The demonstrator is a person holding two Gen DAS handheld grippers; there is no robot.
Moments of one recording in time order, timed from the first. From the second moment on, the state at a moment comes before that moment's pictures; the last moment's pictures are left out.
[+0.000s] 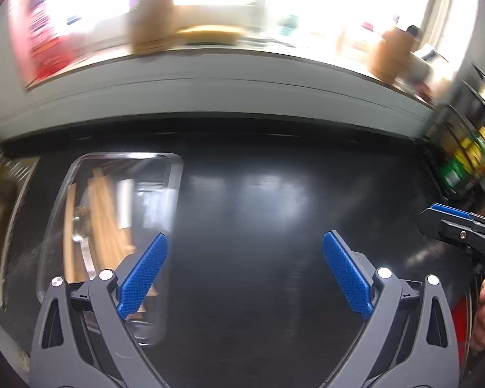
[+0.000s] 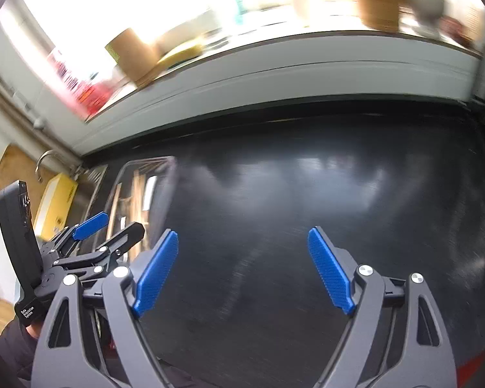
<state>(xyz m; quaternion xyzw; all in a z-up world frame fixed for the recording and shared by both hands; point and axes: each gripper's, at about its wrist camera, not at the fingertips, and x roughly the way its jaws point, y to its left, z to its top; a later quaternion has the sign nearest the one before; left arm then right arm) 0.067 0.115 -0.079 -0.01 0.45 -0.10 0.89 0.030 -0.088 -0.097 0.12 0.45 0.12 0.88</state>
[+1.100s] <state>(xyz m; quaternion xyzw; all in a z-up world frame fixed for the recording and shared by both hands) 0.017 0.008 -0.072 0.03 0.45 -0.10 0.88 -0.034 -0.196 -0.105 0.06 0.42 0.01 0.91</state>
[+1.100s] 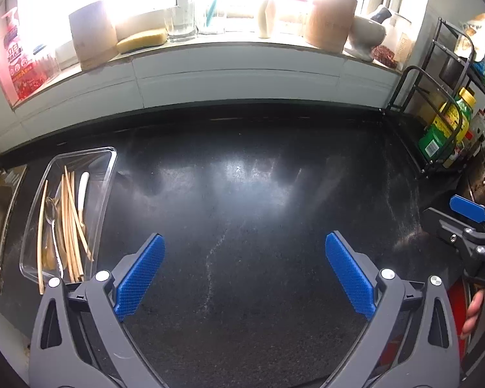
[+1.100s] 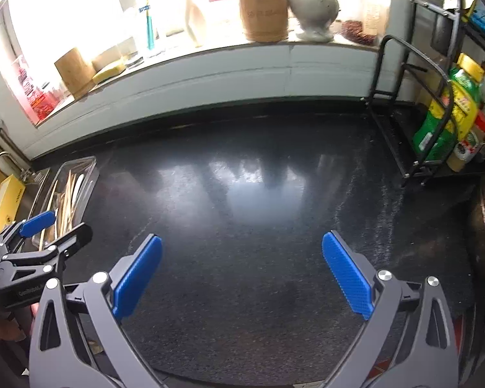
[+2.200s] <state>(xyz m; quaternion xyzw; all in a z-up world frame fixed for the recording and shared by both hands) 0.005 0.024 -0.072 0.01 0.45 -0.09 0.89 -0.040 -0.171 -0.106 0.03 0.43 0.03 0.90</state>
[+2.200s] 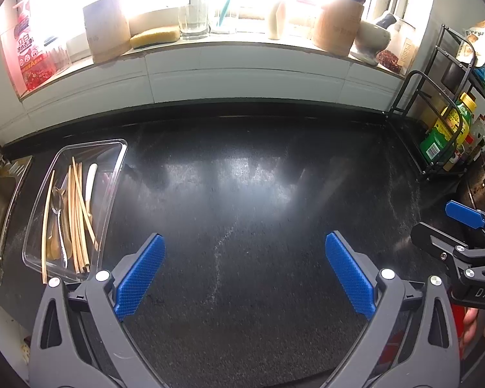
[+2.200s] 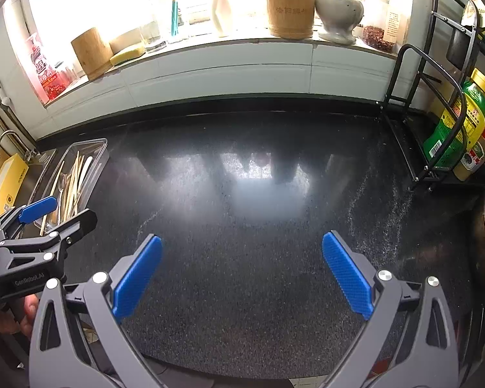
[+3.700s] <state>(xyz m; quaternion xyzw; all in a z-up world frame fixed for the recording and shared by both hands) 0.015 0.025 -0.073 0.01 0.47 -0.09 0.88 -0.030 -0.167 -0.106 0.02 0.43 0.04 0.90</state>
